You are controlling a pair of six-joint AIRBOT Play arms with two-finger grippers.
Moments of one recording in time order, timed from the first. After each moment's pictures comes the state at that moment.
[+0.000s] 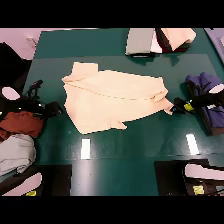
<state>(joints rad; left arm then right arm) 0.07 -1.14 0.83 1.12 -1.12 -1.46 -0.36 -1.38 0.89 -1.07 1.13 1.31</state>
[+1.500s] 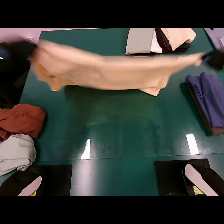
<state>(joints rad) -0.21 -0.83 1.53 1.38 -0.93 -1.66 -0.35 -0.86 1.34 -0.90 1.10 1.31</state>
